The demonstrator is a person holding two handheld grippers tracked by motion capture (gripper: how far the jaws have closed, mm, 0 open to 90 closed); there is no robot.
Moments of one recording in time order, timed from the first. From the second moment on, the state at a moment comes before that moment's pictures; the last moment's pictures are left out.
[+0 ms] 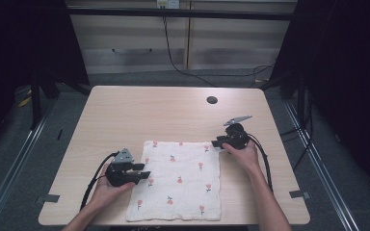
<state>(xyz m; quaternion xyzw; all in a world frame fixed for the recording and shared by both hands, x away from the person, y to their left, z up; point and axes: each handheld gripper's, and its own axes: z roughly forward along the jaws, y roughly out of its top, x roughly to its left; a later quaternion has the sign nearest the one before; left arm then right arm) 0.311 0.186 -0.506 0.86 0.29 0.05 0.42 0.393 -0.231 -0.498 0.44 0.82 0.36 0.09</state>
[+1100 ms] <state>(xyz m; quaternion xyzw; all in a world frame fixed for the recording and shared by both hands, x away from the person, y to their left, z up) 0.420 0.194 -0.495 0.81 0.40 0.06 0.43 0.376 -0.228 -0.498 0.42 0.82 0.39 0.08</state>
